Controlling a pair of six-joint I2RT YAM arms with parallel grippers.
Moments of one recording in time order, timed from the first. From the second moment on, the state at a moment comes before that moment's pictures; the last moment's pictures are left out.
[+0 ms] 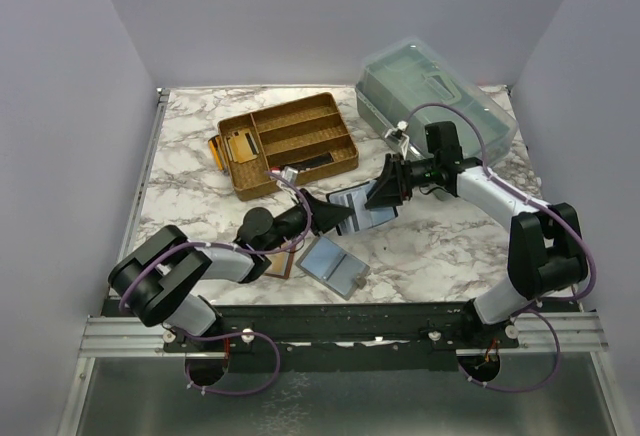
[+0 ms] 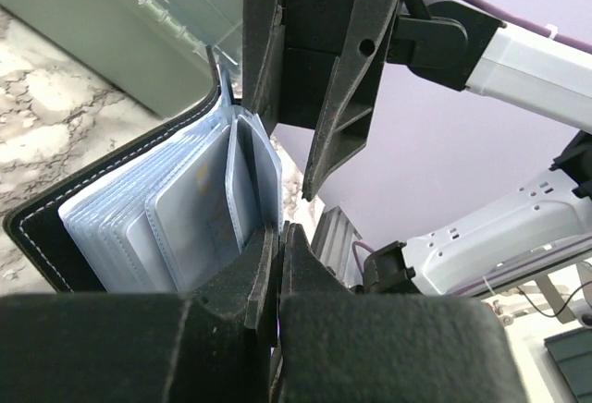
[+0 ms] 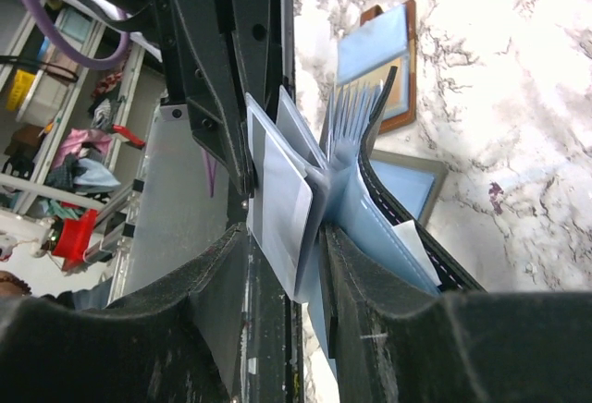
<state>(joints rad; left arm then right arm) -0.75 1.47 0.35 1.30 0.30 -0.96 0.28 1.58 1.01 -0.23 -1.38 -0.02</state>
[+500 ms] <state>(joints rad) -0.75 1.55 0.41 1.33 0.31 -0.98 0.24 1.58 0.99 -0.16 -1.35 0.04</state>
